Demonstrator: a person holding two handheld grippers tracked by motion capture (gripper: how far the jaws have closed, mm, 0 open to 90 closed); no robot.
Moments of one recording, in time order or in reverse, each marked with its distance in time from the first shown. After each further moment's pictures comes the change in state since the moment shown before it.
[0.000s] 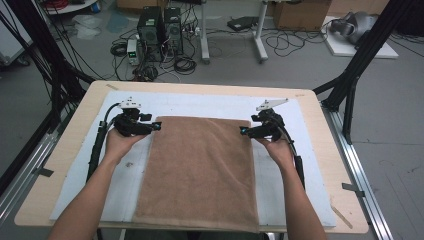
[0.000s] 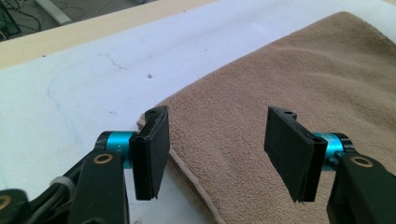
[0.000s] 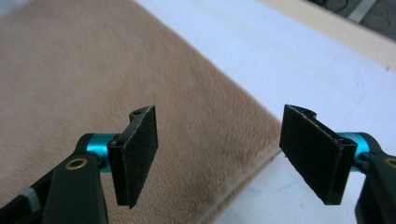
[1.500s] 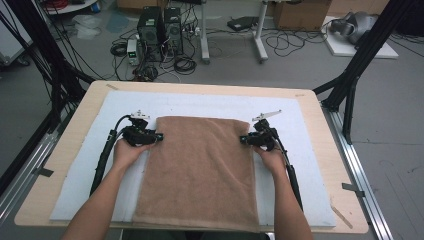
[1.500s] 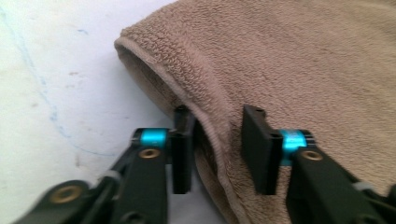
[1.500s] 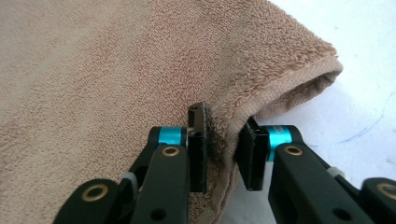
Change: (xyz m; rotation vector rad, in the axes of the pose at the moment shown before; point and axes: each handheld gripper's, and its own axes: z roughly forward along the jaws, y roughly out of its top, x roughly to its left) left arm -0.004 -0.032 0.029 0.146 0.012 -0.083; right arm 0.001 -0.038 0.033 0.097 0.066 0.172
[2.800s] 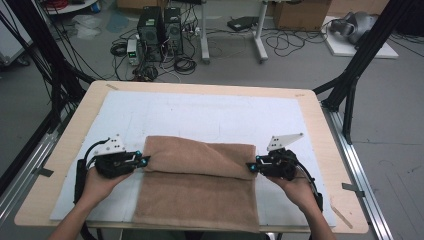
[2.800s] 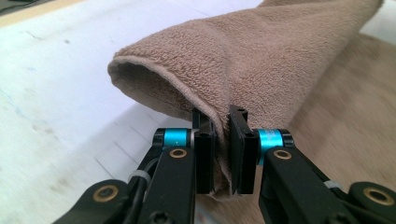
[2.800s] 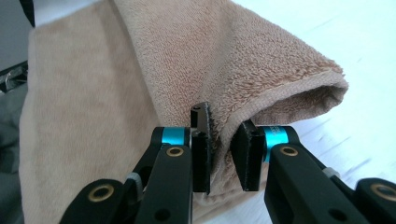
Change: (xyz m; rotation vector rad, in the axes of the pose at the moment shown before) left arm -0.058 -0.063 -0.104 -0.174 -0.152 0.237; right arm 0.077 -0.045 -0.097 -0.041 0.194 -0.236
